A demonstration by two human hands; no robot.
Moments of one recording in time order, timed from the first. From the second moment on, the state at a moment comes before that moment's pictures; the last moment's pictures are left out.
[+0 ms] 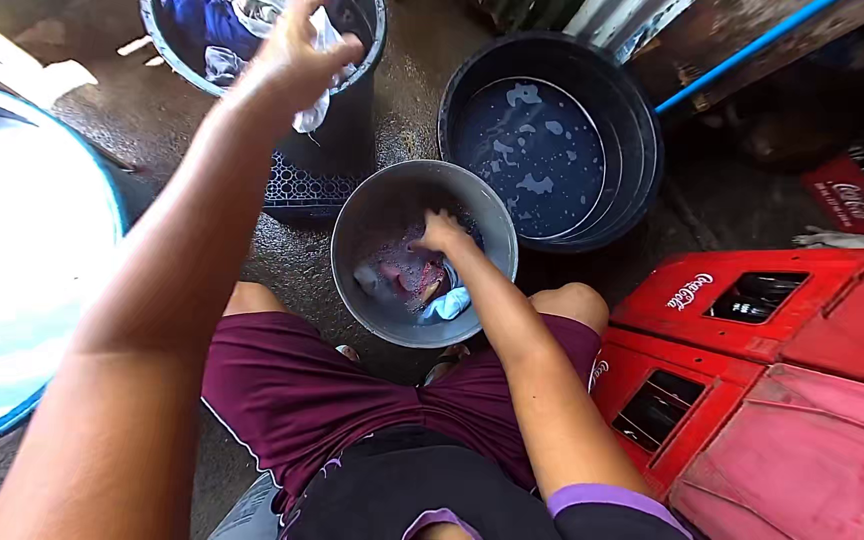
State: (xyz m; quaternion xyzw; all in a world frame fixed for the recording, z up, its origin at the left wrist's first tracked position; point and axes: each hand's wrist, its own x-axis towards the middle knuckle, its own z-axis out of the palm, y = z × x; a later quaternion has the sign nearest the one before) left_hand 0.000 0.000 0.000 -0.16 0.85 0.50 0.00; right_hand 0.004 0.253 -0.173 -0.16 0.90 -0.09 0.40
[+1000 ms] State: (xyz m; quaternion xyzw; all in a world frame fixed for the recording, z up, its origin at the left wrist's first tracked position) left_hand 0.111 0.163 -0.063 -0.17 0.47 0.82 -0.27; right_hand 0.049 0.301 0.008 -0.06 0.47 -0.87 0.15
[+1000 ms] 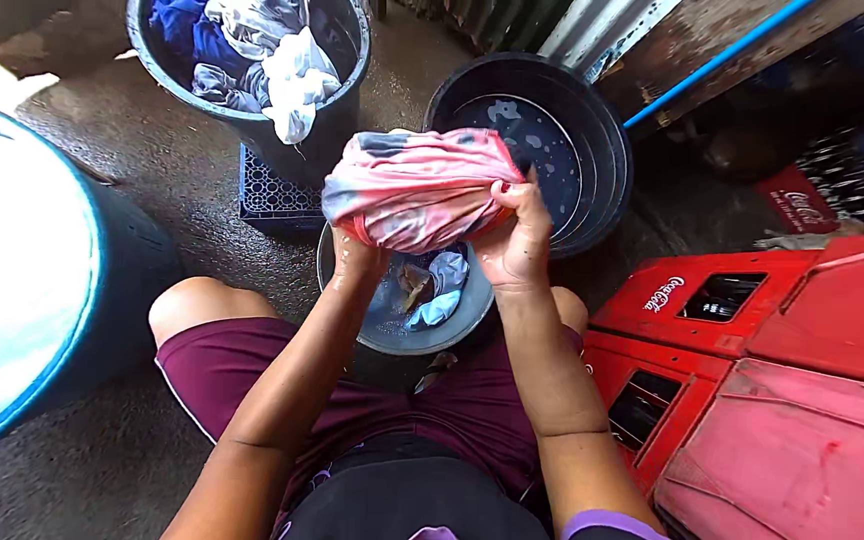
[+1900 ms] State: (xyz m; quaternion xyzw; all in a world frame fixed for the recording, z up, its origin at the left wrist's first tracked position) left_hand 0.144 0.158 -0.079 -0.18 0.24 0.95 0.06; right_hand 0.088 0.268 -0.064 -0.36 0.69 -0.62 -0.10
